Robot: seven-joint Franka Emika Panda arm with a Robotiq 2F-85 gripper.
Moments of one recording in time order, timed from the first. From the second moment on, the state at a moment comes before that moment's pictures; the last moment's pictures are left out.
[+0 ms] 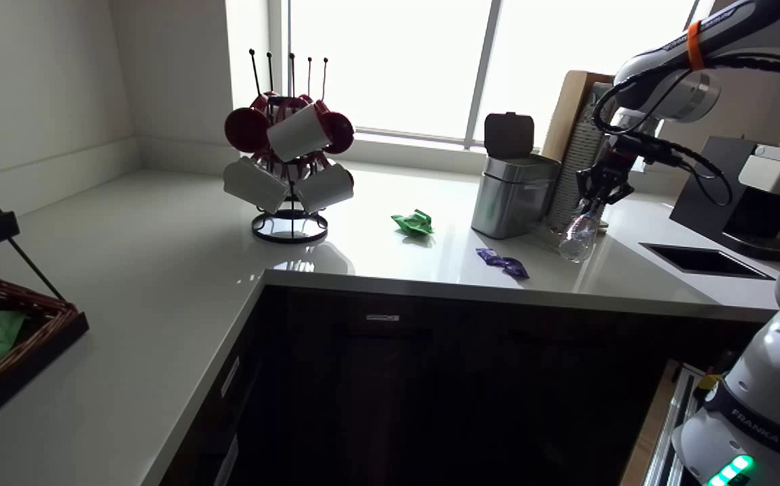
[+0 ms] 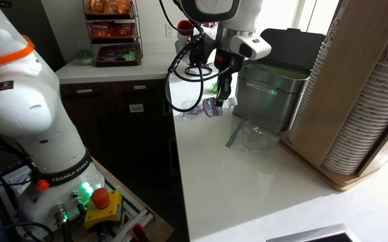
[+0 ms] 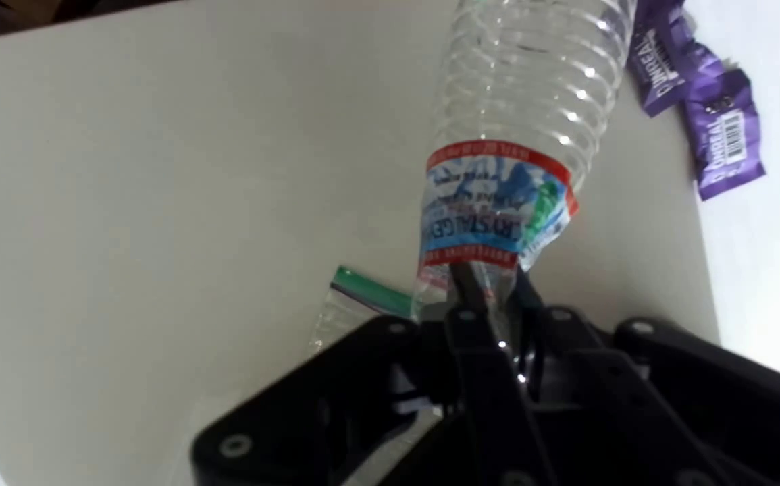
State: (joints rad) arm -0.34 -0.23 -0.35 -2.36 0.10 2.10 0.22
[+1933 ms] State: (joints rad) arm -0.36 -0.24 -0.34 -2.34 0.02 2.10 0.33
